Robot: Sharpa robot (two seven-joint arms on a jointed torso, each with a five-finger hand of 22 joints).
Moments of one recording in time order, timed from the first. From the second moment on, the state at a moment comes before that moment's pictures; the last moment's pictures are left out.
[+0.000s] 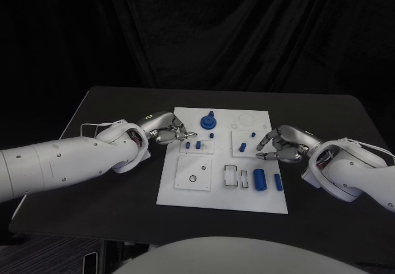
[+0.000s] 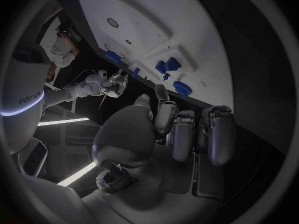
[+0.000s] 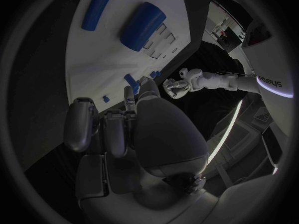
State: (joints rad) left arm 1.20 -0.89 -0.21 1.49 -1.25 -0.42 0.08; left_hand 1.22 0.11 -0.18 0.29 0.37 1.08 -0.01 0.39 1.11 1.42 -0.02 1.25 1.31 1.47 -0.10 1.57 1.31 0.04 1.47 0.02 1.45 1.31; right arm 1.22 -0.99 -0.25 1.68 -1.20 -0.40 -0.06; right_hand 1.52 0.08 -0.25 0.29 0.55 0.93 0.08 0.39 0.16 1.43 0.03 1.51 1.40 1.47 -0.06 1.48 1.31 0.07 1.45 0.04 1.28 1.31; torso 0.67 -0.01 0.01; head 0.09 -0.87
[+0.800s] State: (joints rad) left arm 1.31 -0.85 -0.21 1.51 -1.07 -0.09 -0.31; left_hand 1.25 0.12 -0.19 0.29 0.34 0.99 0.01 0.39 1.19 1.42 -0.02 1.25 1.31 1.46 -0.10 1.57 1.31 0.04 1.47 0.01 1.44 1.31; right arm 1.22 -0.99 -0.25 1.68 -1.20 -0.41 -0.05; right_hand 1.52 0.08 -0.25 0.29 0.55 0.93 0.08 0.39 0.16 1.43 0.03 1.51 1.40 1.47 -0.06 1.48 1.31 0.07 1.45 0.04 1.28 1.31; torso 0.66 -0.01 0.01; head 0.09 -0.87
